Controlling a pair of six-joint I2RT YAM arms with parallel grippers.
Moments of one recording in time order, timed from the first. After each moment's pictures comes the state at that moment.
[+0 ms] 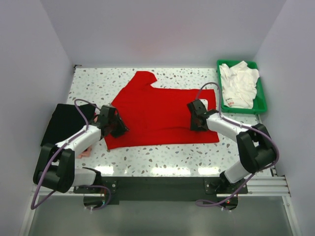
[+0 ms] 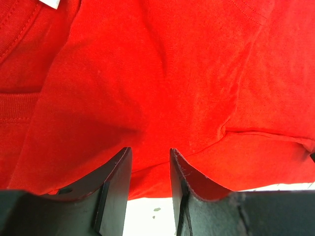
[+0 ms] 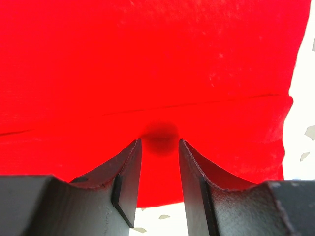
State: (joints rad) left arm -0.27 1.31 0.63 -0.29 0.07 -0.83; right arm 0.48 1.57 0.90 -0.47 0.35 0.49
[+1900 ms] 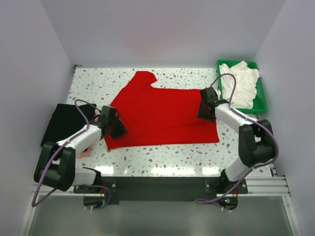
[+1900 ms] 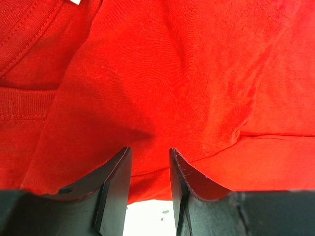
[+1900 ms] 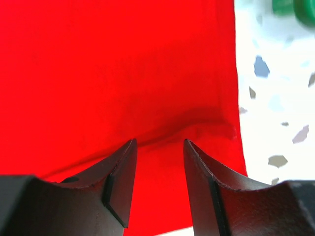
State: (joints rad) left arm -0.27 1.33 0.63 -0.31 0.04 -0.83; right arm 0.27 1.60 1.01 -0.47 0.30 0.50
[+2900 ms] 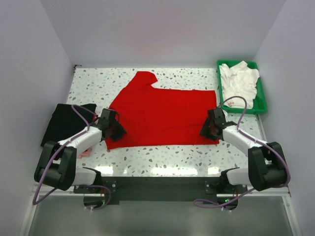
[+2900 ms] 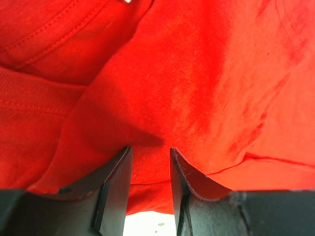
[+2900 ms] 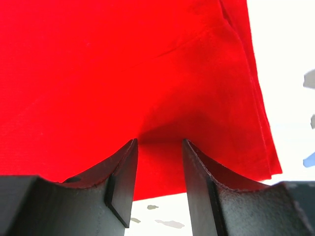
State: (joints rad) left arm -0.27 1.34 0.59 -0.29 -0.02 -0.97; right arm 0.25 1.34 0.62 -0.34 0.13 0.67
